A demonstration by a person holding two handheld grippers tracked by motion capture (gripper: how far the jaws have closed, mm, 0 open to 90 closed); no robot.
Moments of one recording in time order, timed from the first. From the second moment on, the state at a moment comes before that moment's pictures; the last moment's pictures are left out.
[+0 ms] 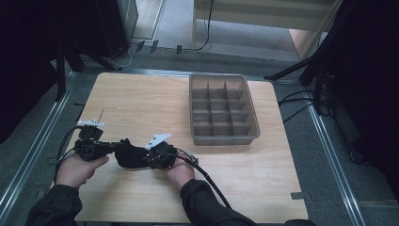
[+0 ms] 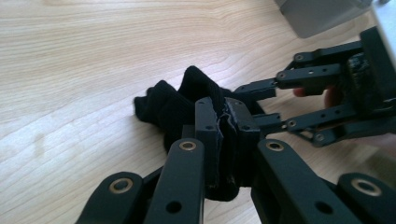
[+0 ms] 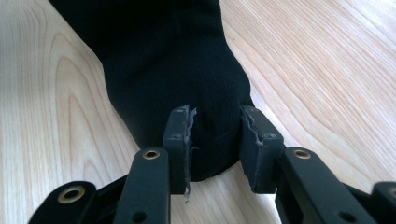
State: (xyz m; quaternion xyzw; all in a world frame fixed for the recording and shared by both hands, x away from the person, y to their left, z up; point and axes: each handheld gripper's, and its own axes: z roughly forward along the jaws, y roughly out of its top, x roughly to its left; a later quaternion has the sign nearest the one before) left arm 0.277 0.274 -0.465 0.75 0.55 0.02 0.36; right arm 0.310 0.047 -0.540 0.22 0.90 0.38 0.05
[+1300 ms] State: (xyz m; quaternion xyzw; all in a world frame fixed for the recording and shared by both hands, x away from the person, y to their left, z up) left arm 0.297 0.236 -0.503 0.80 0.51 0.00 0.30; right arm 0.305 0.024 -0.528 0.23 0.88 0.40 0.04
